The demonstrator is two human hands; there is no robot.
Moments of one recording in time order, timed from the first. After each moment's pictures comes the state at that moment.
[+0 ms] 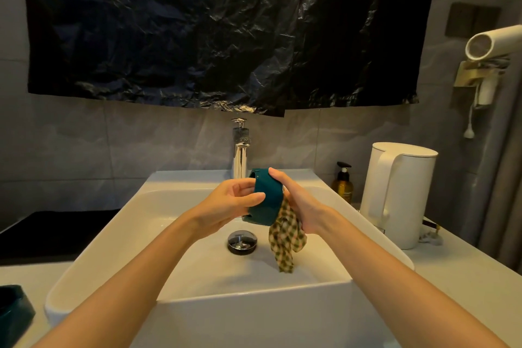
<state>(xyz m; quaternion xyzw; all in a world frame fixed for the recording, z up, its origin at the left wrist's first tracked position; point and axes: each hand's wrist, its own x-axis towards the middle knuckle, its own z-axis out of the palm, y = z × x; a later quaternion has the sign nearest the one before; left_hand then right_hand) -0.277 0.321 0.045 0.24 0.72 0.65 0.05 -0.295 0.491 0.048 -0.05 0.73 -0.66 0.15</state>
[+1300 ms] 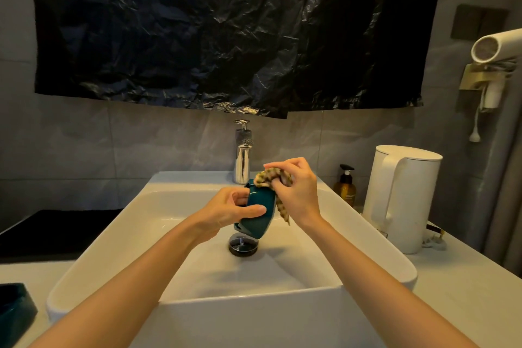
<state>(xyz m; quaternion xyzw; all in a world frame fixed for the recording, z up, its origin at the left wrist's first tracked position) -0.288 0.320 0.034 0.18 0.78 0.60 0.02 -0.309 0.481 0.041 -0.19 0.78 -0.44 -0.40</state>
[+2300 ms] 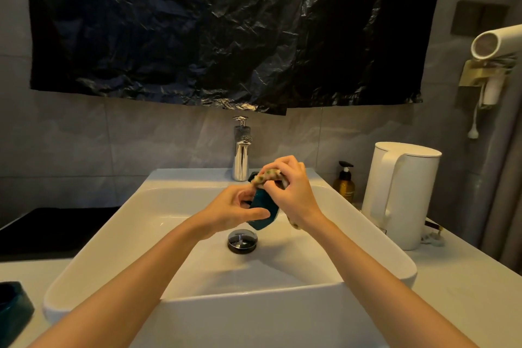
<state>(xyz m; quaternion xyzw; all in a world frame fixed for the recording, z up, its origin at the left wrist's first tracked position) -0.272 0.326 0.040 0.24 0.79 0.56 0.01 -0.300 0.477 0.040 -0.25 0.80 -0.46 -0.30</state>
